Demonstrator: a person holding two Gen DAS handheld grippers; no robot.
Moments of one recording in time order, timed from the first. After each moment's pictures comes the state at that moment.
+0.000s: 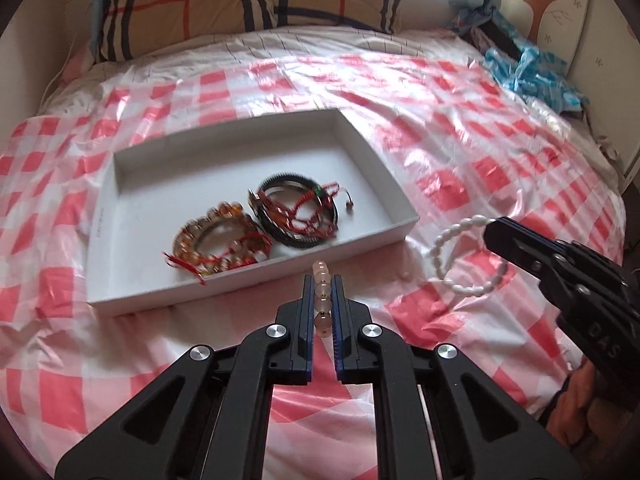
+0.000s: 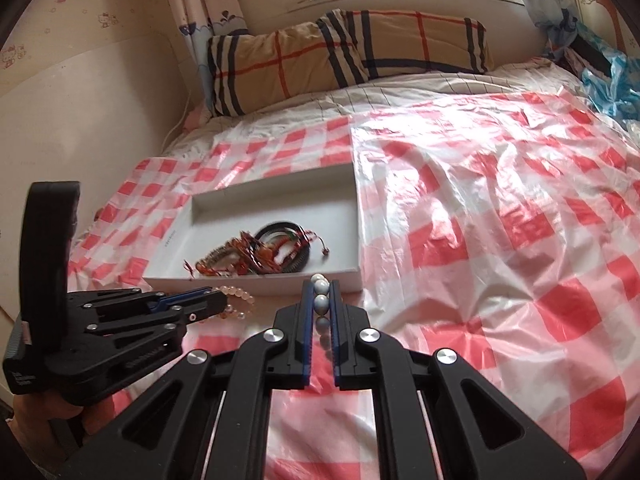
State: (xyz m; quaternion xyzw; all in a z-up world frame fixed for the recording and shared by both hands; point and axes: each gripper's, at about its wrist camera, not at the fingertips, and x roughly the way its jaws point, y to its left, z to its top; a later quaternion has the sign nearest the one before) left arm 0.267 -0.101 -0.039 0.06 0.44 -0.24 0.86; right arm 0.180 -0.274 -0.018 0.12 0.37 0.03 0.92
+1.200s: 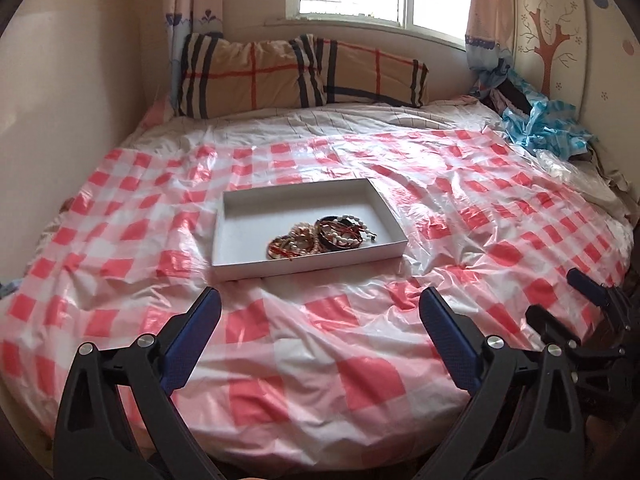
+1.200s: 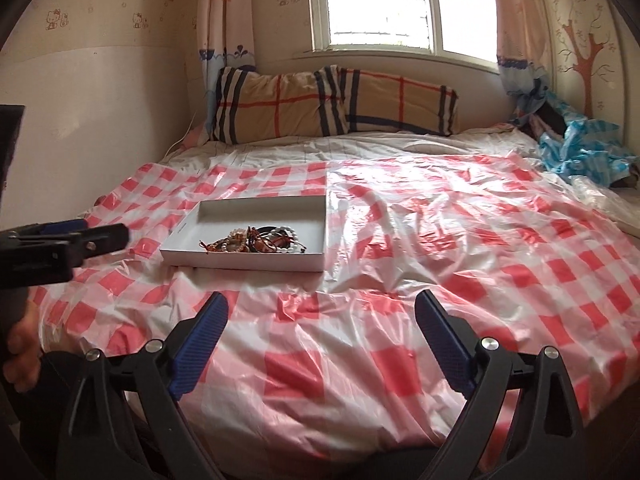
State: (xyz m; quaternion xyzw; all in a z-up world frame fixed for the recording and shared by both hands) left arm 0.110 -0.033 0.055 0.06 0.32 -0.15 0.93; right arm 0.013 -0.259 0.031 0.04 0.29 -0.05 0.96
